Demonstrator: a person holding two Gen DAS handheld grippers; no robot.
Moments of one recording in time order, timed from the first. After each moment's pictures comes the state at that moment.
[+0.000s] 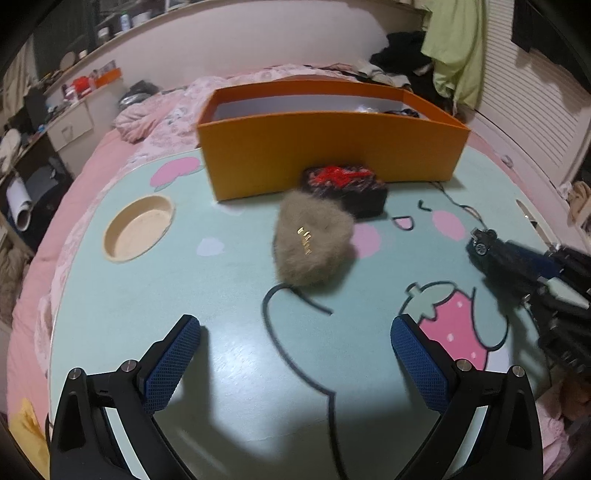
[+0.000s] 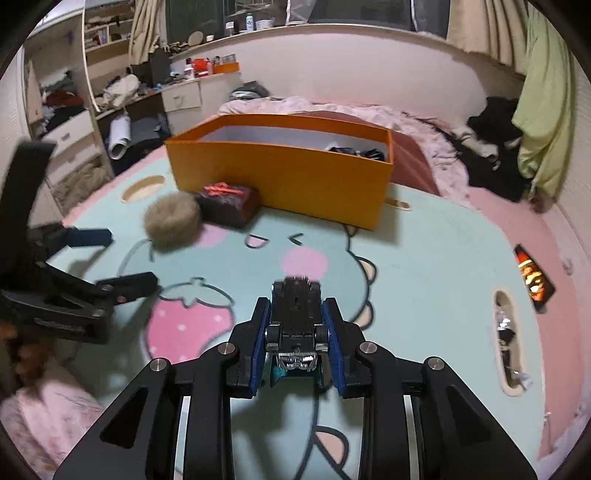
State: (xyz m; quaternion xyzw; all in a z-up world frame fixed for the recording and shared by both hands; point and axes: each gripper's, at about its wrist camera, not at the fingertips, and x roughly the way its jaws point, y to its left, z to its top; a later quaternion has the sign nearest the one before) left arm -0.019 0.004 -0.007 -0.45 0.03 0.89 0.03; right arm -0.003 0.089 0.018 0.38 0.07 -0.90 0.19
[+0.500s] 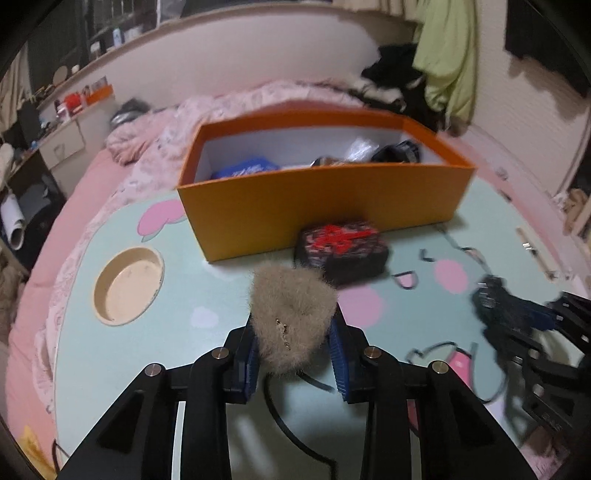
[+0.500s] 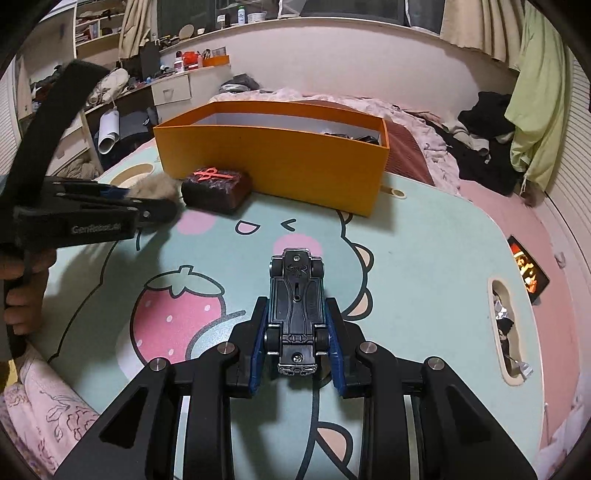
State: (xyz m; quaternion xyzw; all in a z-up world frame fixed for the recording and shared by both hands) left arm -0.037 0.002 0.009 -0.41 0.03 0.91 0.06; right arm 0.003 0.091 0.012 0.39 0.08 -0.90 0.17
